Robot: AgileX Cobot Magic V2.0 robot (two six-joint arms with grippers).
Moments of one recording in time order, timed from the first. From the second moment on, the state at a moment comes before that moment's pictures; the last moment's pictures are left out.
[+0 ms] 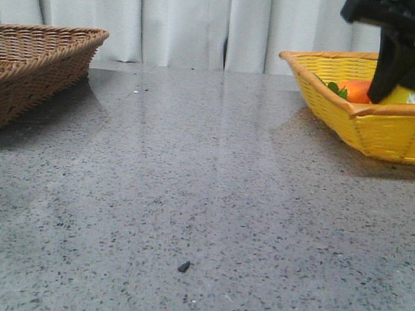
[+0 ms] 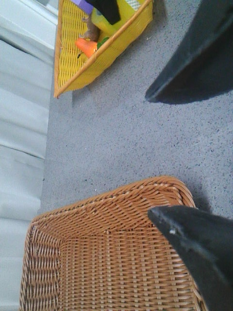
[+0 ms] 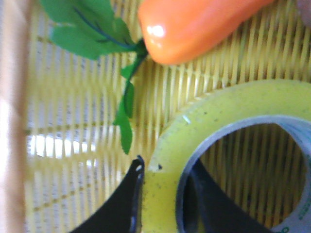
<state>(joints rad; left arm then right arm) -0.26 0.55 -0.57 -0.56 0.47 0.26 0.11 1.61 -1.34 0.20 0.94 -0.07</state>
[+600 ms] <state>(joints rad) -0.26 0.55 -0.57 -0.56 0.47 0.26 0.49 1.74 -1.79 0.28 0.92 -0.06</state>
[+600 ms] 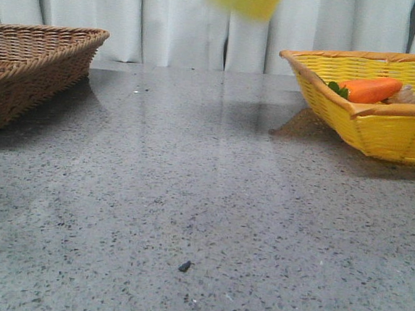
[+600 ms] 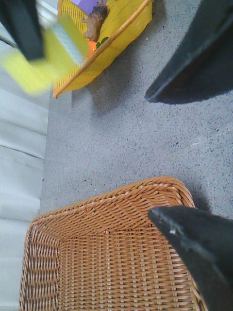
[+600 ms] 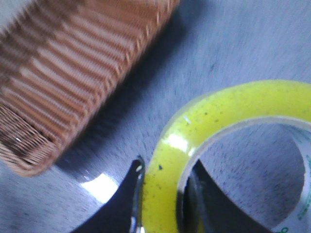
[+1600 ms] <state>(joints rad) -0.33 1.04 -1.09 -0.60 0.82 0.34 0.49 1.10 -1.59 0.33 1.06 -0.13</state>
